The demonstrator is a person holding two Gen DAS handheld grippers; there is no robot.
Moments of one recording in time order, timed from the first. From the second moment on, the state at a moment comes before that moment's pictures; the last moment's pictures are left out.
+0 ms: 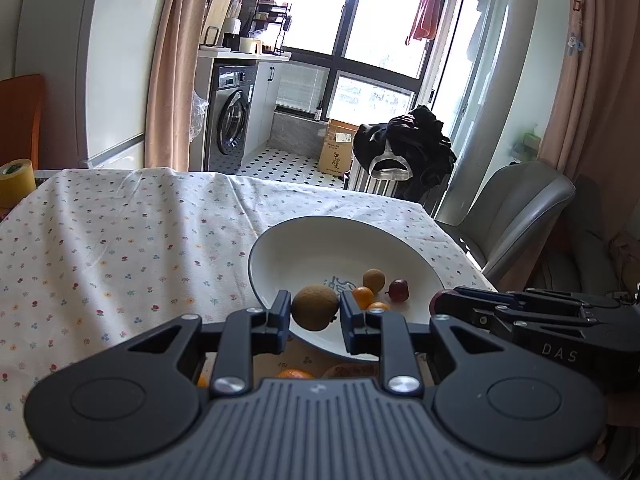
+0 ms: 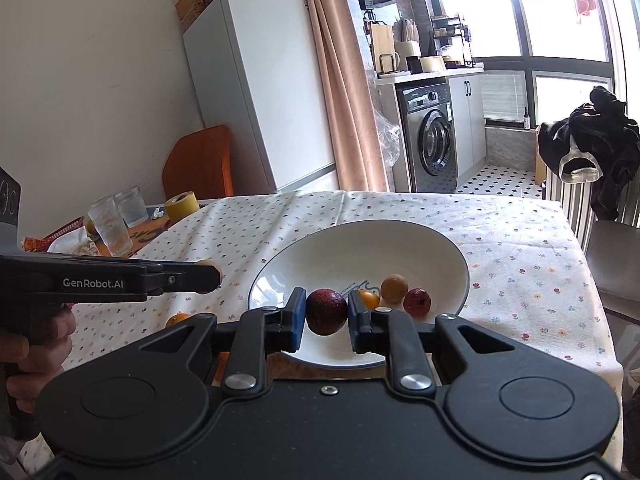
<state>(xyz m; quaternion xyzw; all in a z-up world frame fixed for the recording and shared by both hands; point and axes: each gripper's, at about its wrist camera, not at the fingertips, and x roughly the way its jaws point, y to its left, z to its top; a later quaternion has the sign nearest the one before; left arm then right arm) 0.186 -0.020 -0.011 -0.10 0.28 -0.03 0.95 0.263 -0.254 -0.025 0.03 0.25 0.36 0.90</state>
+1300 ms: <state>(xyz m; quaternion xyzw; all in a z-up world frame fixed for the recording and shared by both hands) 0.179 0.016 -0.007 -0.12 0.29 0.00 0.95 0.270 -0.234 -0.019 0.02 0.25 0.34 0.91</state>
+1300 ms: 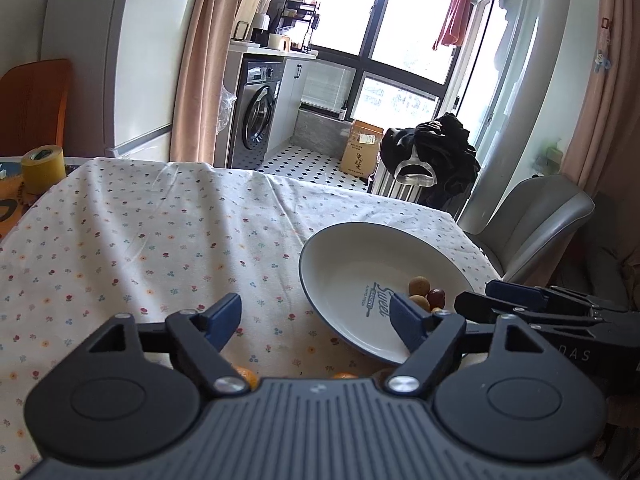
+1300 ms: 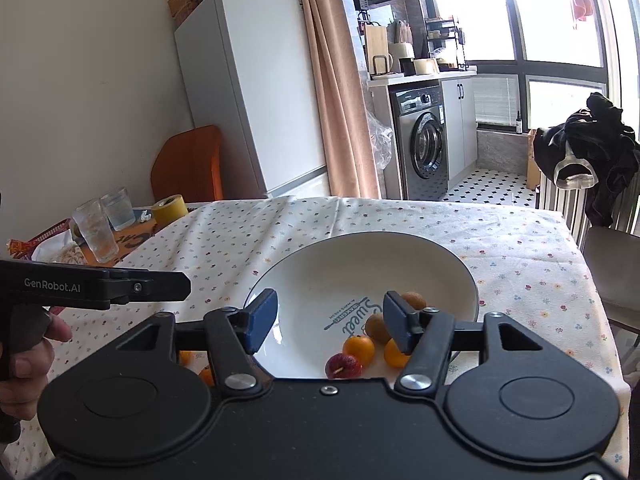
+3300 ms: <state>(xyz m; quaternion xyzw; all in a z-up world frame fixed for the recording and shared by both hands) 0.053 0.042 0.012 -0.11 0.26 0.03 0.96 0.166 -0.265 0.011 0.03 0.21 0.30 0.93</state>
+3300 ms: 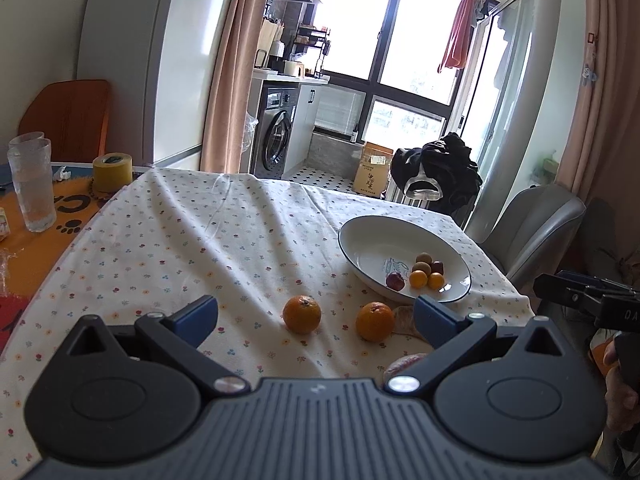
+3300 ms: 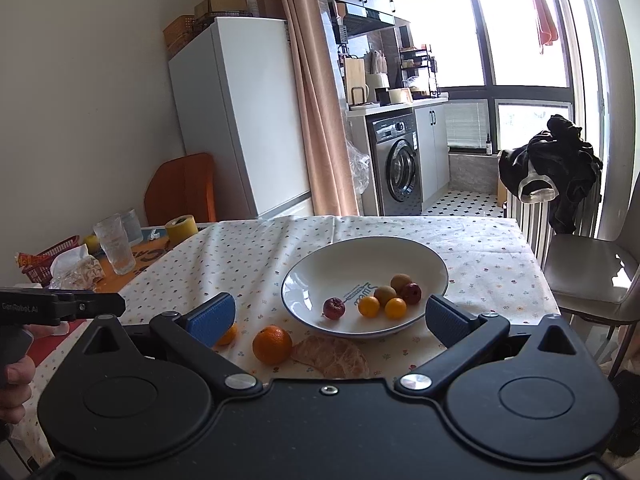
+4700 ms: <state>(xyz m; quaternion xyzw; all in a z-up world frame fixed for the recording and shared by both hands) 0.092 0.049 -0.039 -0.13 0.29 0.03 0.95 0.186 -0.218 -0.033 0.01 0.28 0.34 0.90</state>
